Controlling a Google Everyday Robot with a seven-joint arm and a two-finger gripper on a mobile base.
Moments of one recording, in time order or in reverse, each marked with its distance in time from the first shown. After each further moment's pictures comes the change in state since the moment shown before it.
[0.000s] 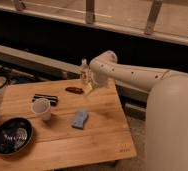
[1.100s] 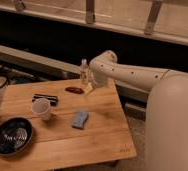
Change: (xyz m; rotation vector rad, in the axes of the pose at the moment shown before) arm -0.002 -0.001 -0.003 0.004 -0.017 -0.006
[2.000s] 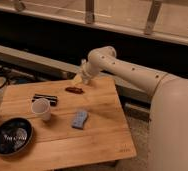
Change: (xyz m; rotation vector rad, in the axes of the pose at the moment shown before) arm -0.078 0.091 -0.033 -0.288 -0.234 -0.271
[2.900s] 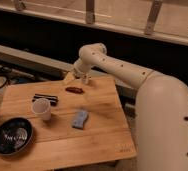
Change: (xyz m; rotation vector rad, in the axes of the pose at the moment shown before) arm -0.045 0.021 0.039 -0.056 0.013 -0.109
